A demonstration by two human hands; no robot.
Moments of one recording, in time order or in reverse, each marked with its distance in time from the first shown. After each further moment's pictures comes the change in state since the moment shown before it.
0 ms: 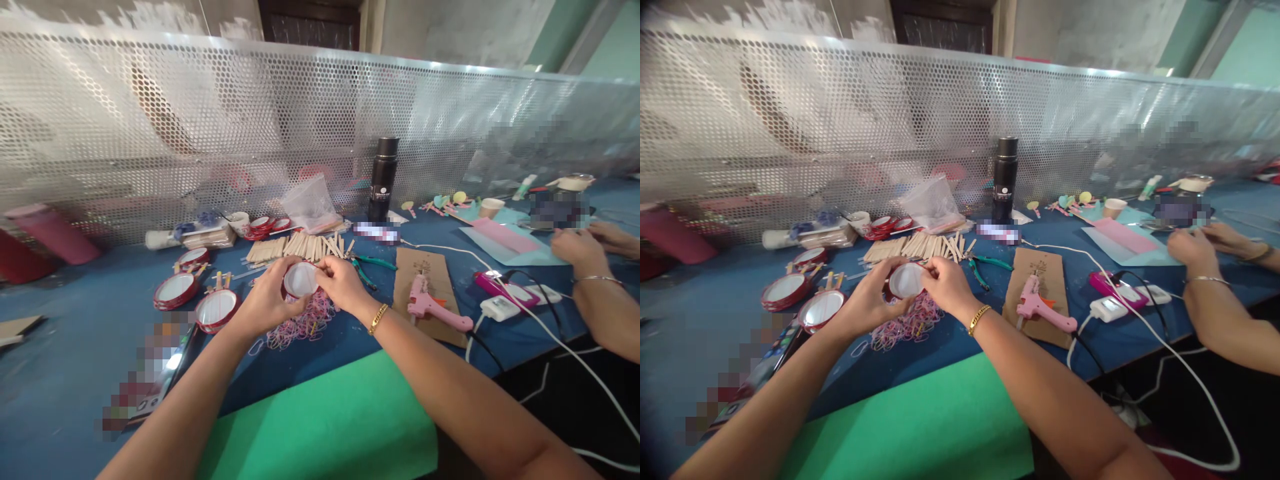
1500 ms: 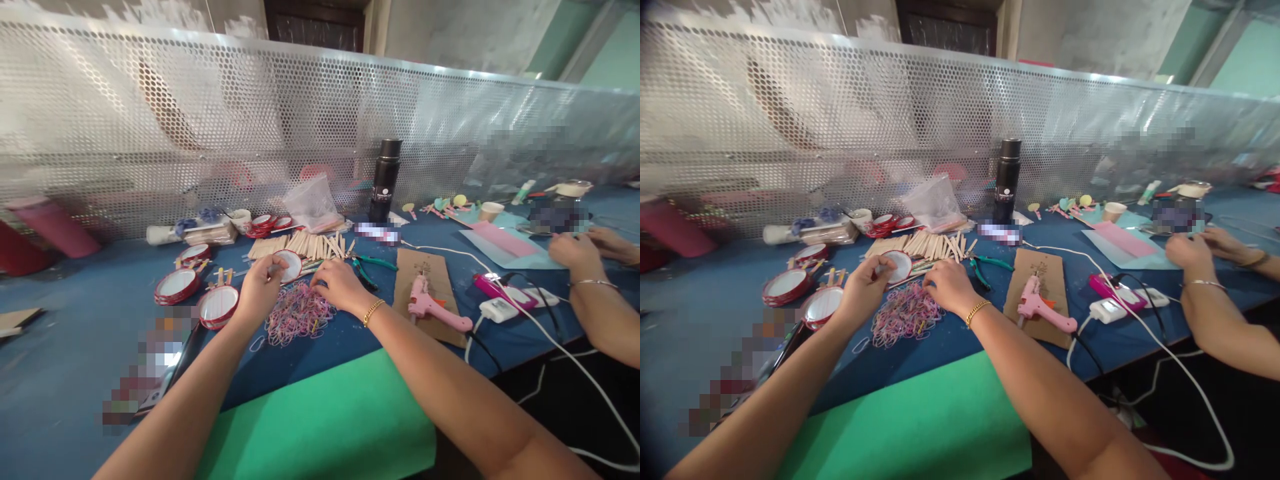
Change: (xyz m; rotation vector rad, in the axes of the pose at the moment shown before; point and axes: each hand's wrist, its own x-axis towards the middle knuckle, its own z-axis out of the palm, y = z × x) left_hand 0.004 -0.036 0.014 -0.192 0.337 -0.352; right_hand 0.010 0.026 0.000 -0.640 -0.218 -0.303
